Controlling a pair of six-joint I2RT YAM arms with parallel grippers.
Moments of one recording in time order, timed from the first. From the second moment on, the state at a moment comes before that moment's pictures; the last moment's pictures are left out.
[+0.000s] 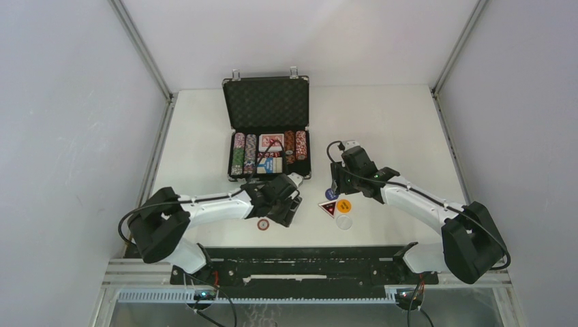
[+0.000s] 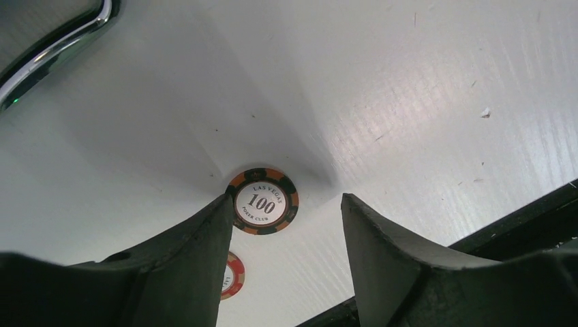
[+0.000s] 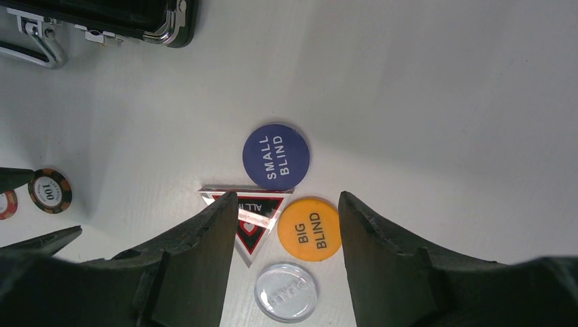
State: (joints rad) left arm -0.95 1.50 0.78 -0.38 -0.09 -0.39; right arm 0.58 1.32 0.77 -0.37 0.07 0.36
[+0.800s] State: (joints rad) left arm -0.95 1.41 0.78 -0.39 -0.13 -0.39; right arm 0.58 1.34 0.76 -0.35 0.07 0.36
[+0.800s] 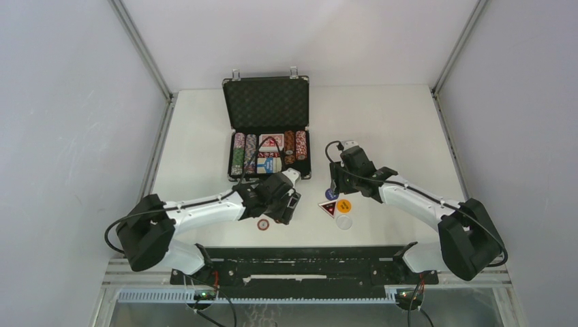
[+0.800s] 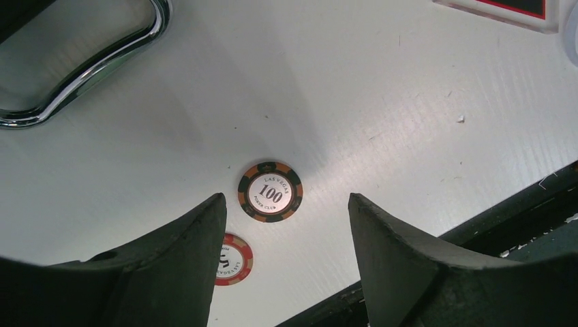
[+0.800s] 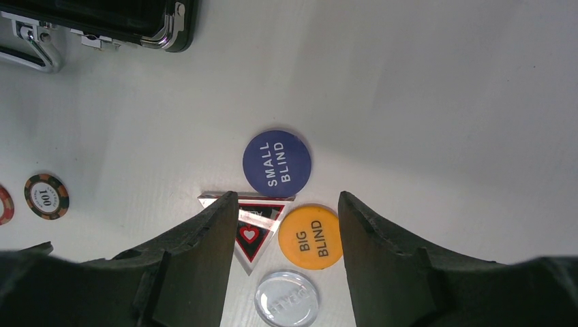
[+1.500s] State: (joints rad) left arm -0.93 1.49 0.75 -0.36 -0.11 -0.39; right arm 0.58 1.35 0.76 -0.34 0.06 0.36
